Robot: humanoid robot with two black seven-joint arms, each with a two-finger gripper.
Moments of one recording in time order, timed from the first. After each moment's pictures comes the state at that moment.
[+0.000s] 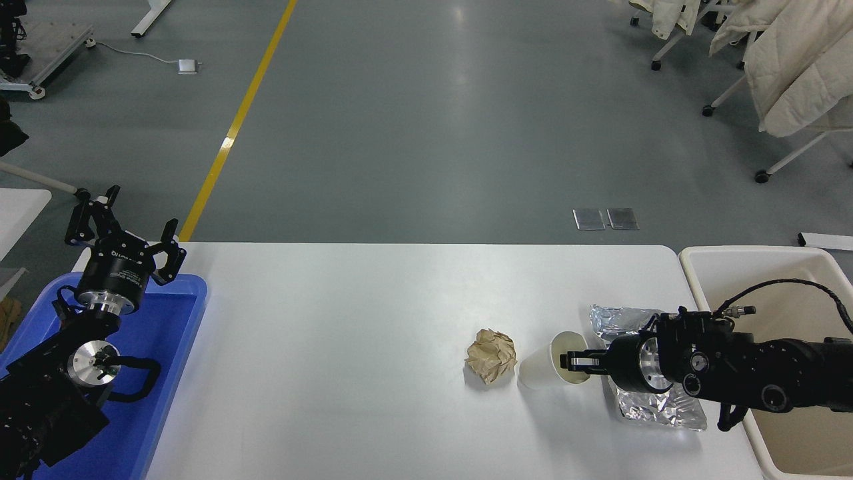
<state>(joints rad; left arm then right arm) -0.65 0.38 -0.67 -0.24 -0.08 -0.64 -0.64 1.08 -0.51 -0.46 1.11 -0.91 -0.02 0.15</state>
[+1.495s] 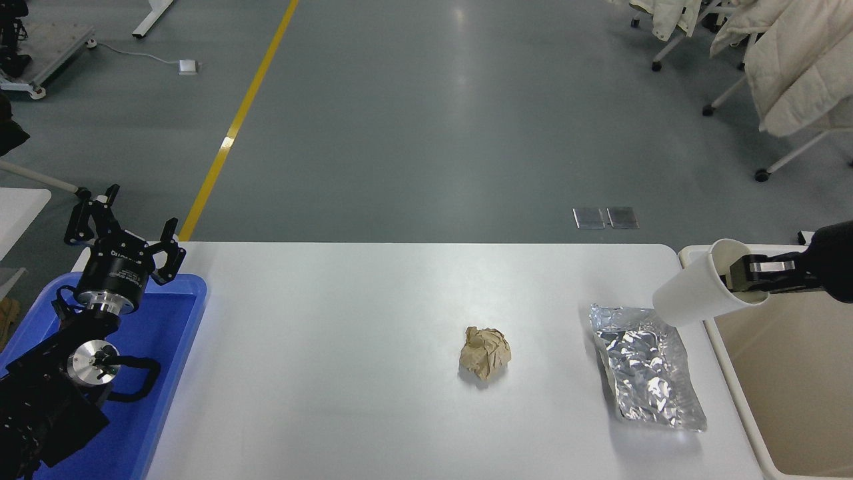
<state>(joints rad) -0.65 0.38 -0.67 -0.24 -0.08 -0.64 -0.64 1.81 -1.29 -0.46 1.52 -1.03 0.75 0.15</state>
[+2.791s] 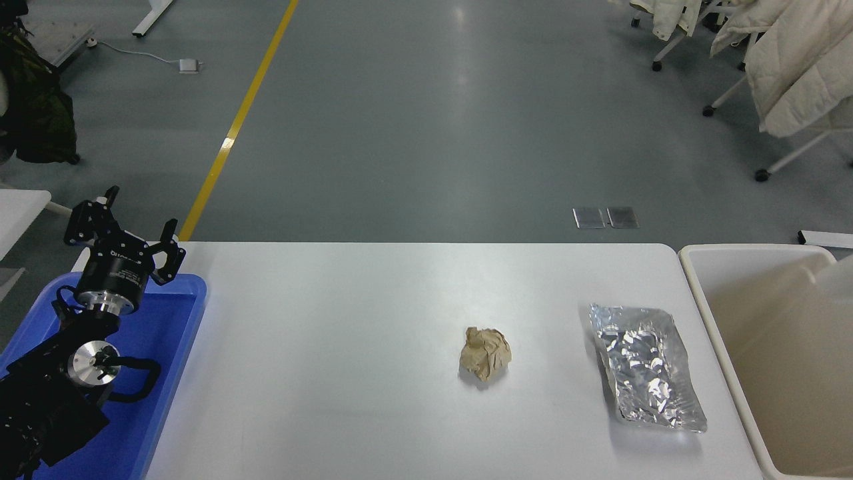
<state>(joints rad) -0.65 0.38 -0.67 -0.24 -0.08 -0.64 -0.64 1.04 -0.88 -0.41 0.43 -0.57 0.33 0.15</state>
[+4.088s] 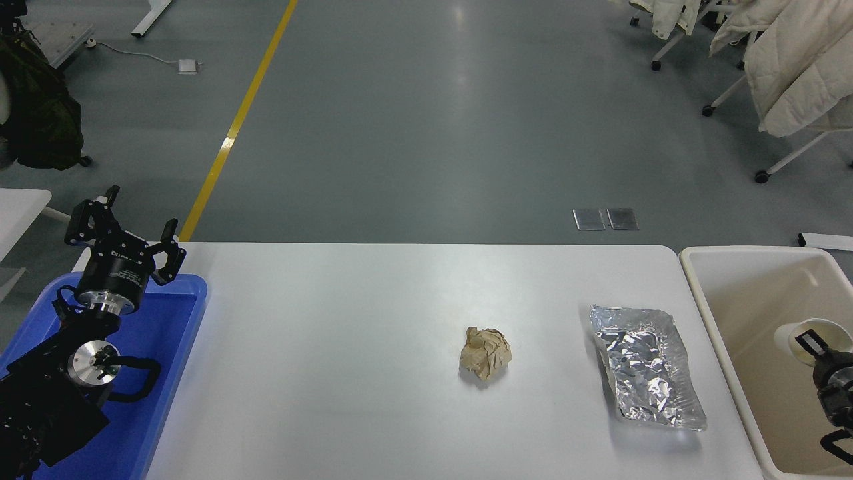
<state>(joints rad) -0.65 0.38 -0.67 -0.24 -0.08 -0.64 -0.64 0.62 -0.32 -0.17 -0.11 -0.35 -0.07 0.14</state>
